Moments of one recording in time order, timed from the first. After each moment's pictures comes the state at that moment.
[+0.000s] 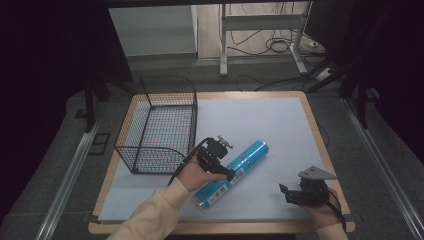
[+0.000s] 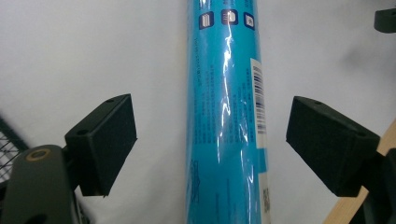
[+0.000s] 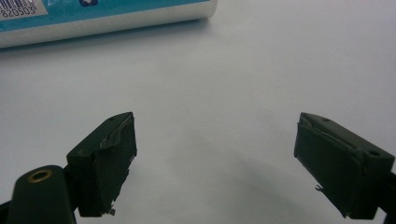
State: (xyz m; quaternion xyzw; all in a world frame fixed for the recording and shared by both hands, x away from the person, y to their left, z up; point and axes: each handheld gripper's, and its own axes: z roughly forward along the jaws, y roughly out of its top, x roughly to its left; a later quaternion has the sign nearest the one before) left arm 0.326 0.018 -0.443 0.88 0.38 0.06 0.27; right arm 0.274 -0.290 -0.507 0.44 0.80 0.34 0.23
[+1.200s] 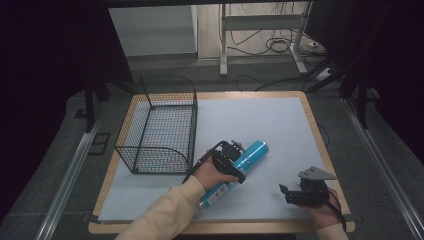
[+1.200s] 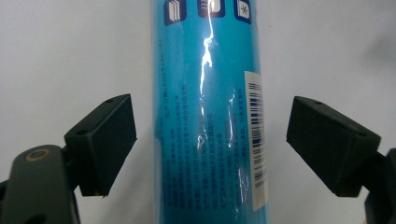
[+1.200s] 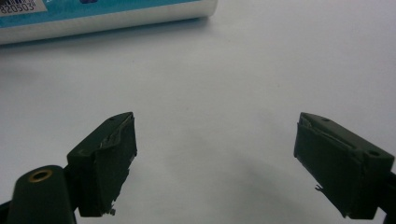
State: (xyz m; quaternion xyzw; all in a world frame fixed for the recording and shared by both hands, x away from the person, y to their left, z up) left arm 0.345 -0.019 -0.476 0.90 0.37 0.03 0.22; right arm 0.274 -0.290 -0.508 0.43 0.80 0.34 0.23
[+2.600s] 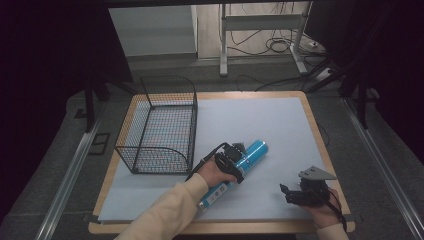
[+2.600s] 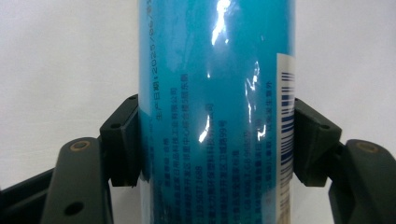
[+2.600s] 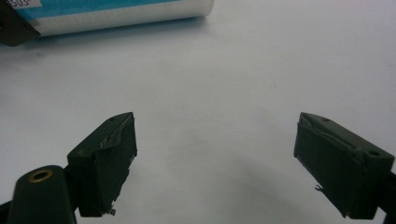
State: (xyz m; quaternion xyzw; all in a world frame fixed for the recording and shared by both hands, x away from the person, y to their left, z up) left arm 0.359 -0.026 -0.494 0.91 0.38 -0.01 0.16; right arm 0.274 -0.290 -0.507 0.43 0.80 0.33 0.24
